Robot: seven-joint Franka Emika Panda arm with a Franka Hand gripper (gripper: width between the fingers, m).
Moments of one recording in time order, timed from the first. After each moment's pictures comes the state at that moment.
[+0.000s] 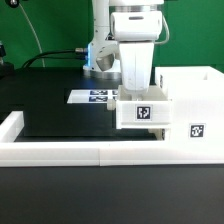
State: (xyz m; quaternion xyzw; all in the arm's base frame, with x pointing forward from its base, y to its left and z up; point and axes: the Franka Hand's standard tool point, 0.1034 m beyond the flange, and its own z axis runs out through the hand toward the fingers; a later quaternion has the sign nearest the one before) arm 0.538 0.013 0.054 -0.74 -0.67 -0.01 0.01
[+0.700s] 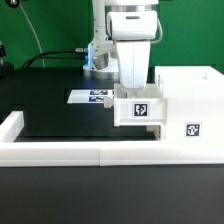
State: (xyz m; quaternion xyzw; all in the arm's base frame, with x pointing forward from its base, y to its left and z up) arm 0.526 0.007 0.054 -0.73 -0.68 0.00 0.01
